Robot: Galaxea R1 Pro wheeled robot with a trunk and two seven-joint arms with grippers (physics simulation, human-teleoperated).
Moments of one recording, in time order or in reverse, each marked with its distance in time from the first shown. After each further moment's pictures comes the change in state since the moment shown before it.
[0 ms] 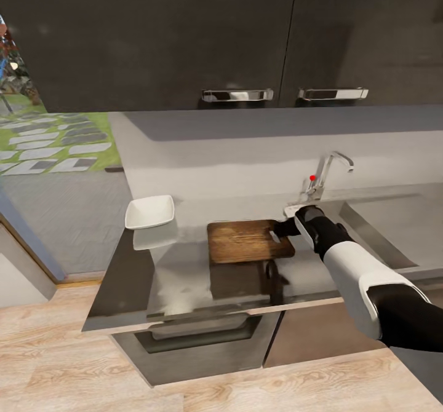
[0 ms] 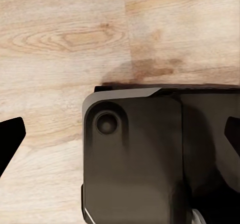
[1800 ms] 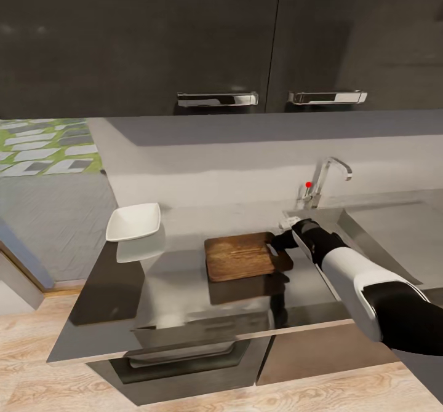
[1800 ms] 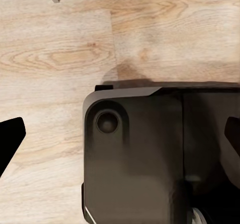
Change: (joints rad) left arm 0.000 0.002 -0.001 0.003 0.004 -0.001 0.000; right arm 0.000 0.003 0.087 0.164 -0.036 -0.130 0.035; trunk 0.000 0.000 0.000
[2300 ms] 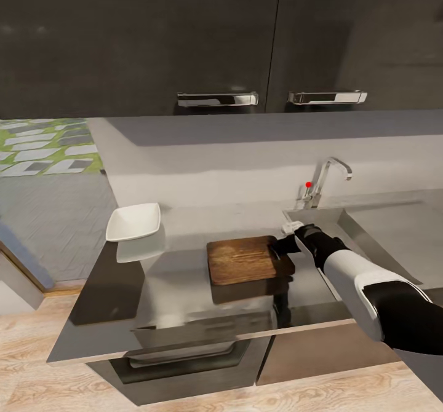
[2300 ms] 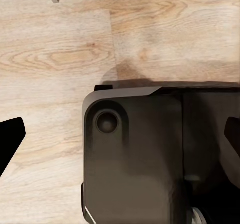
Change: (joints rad) left arm 0.000 0.000 -0.001 0.000 0.000 0.000 -0.001; right arm 0.000 -0.009 -0.010 0.069 -0.005 -0.067 -0.005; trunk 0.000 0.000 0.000
